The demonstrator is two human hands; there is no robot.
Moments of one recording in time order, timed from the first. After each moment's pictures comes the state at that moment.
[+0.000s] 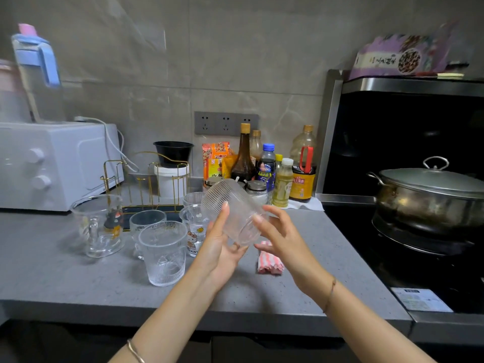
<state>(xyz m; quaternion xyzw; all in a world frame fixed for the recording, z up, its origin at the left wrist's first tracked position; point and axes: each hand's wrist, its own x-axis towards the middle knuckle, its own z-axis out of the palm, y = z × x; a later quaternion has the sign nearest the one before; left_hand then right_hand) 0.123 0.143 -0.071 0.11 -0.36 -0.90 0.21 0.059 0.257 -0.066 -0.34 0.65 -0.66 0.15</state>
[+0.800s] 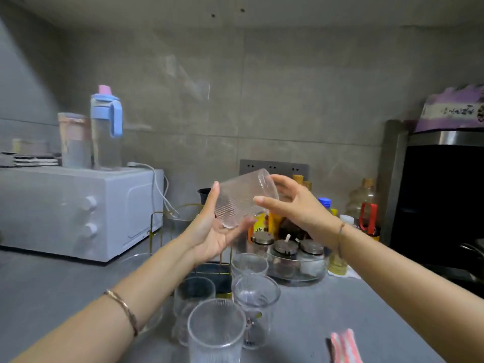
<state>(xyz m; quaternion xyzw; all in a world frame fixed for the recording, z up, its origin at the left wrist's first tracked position) 0.116 -0.035 0.031 0.07 -0.39 -0.90 0.19 -0.008 0.103 0.064 -0.51 0.66 -0.56 0.06</state>
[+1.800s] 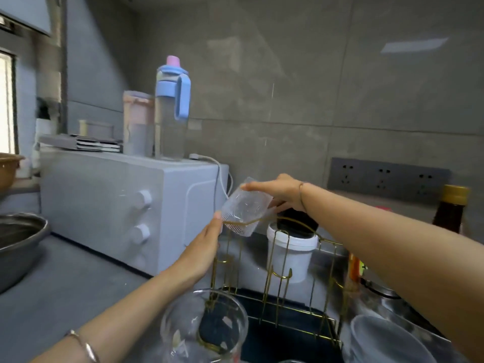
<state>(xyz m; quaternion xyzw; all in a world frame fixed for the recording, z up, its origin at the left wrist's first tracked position) 0.119 -0.259 -0.051 0.28 -0.74 -0.49 0.38 -0.051 -0.220 0.064 -0.46 0.78 -0.39 0.16</state>
